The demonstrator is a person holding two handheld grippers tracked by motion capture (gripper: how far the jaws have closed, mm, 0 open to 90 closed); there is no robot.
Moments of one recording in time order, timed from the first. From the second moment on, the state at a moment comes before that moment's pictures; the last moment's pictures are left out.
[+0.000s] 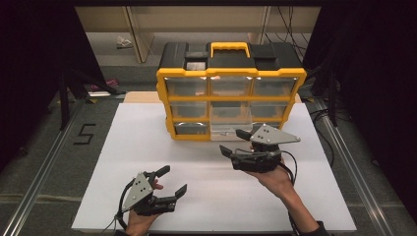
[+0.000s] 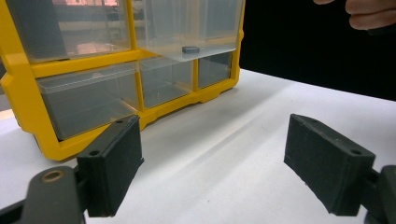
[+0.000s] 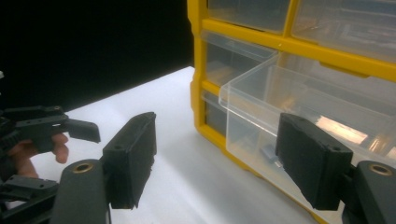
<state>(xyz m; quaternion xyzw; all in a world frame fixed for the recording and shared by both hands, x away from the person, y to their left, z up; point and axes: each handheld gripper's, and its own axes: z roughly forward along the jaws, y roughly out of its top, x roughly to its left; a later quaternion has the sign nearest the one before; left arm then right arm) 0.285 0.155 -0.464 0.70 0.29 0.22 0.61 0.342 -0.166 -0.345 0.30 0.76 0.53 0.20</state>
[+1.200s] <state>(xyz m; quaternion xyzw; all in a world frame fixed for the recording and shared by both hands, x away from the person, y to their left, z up) 0.284 0.155 -0.464 0.70 0.29 0.22 0.61 0.311 -0.205 -0.404 0.31 0.74 0.56 0.19</state>
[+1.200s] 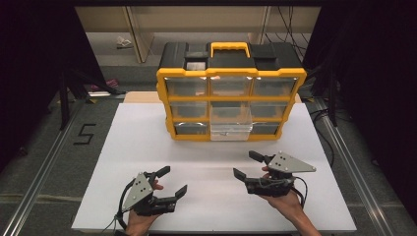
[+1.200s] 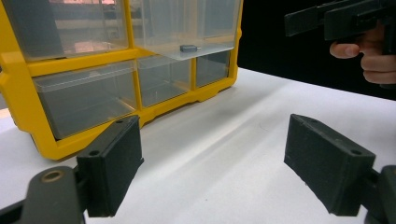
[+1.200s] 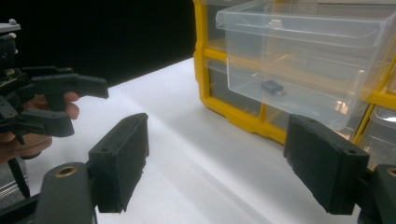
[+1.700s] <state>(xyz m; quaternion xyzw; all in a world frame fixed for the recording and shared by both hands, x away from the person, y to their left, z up) 0.285 0.155 -0.464 0.70 0.29 0.21 0.61 0.302 -0.214 -0.418 0.31 0.74 0.57 0.19</state>
